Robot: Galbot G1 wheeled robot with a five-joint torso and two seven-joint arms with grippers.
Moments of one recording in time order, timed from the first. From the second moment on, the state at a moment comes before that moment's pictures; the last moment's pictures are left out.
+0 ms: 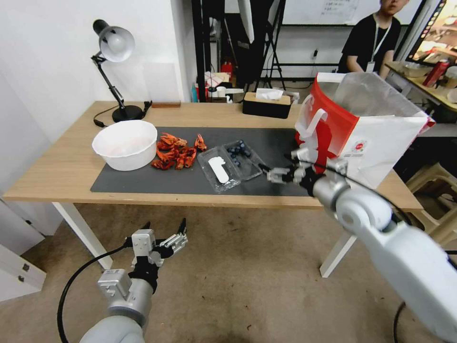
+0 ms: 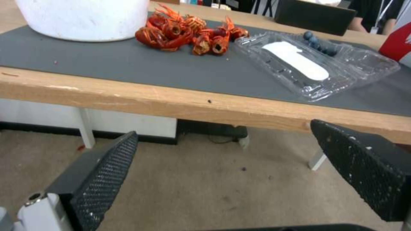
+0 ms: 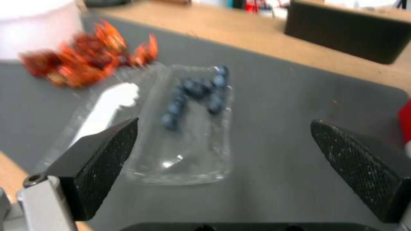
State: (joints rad) left arm 1.75 -1.33 -0.43 -2.32 -0.39 0.23 -0.21; right arm -0.67 0.80 0.04 1.88 0.87 -0.61 0.06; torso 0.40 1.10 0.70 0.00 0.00
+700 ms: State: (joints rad) left arm 1.76 -1.33 -0.43 -2.31 -0.38 0.23 -0.21; right arm -0.14 0.76 -0.45 1.68 1.13 -0.74 0.14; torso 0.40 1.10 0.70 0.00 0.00
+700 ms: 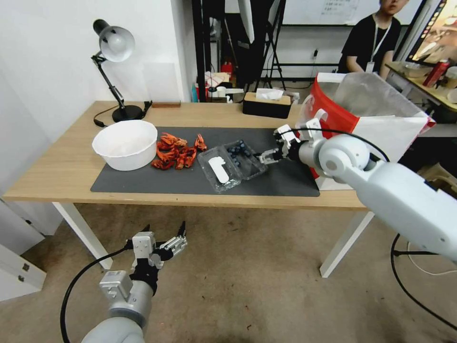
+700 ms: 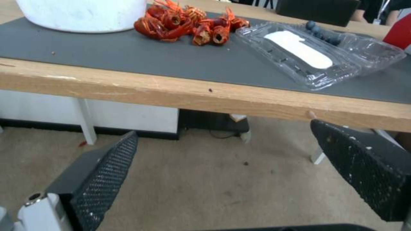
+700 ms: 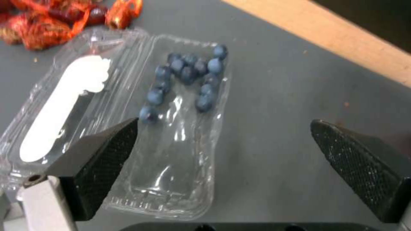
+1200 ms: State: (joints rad) left arm 1.77 -1.32 -0.41 -2.30 -0.37 0.22 -0.21; right arm 0.14 0.73 -0.76 1.63 1.31 -0.74 0.20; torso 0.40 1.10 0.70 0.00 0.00
